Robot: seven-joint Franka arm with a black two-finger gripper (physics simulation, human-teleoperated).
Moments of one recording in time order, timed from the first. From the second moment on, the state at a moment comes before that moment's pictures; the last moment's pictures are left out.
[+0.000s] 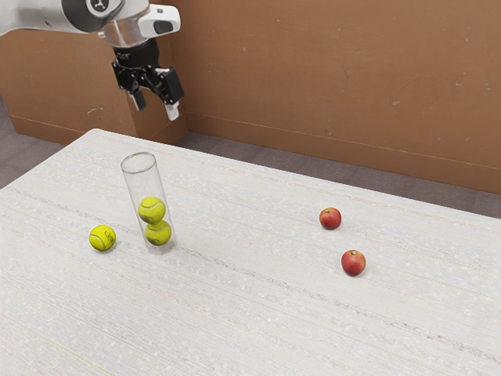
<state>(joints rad) -0.37 0.08 0.39 -1.47 -0.03 1.65 0.13</state>
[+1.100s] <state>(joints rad) -0.03 0.12 0.41 -2.09 -0.08 2.03 0.12</state>
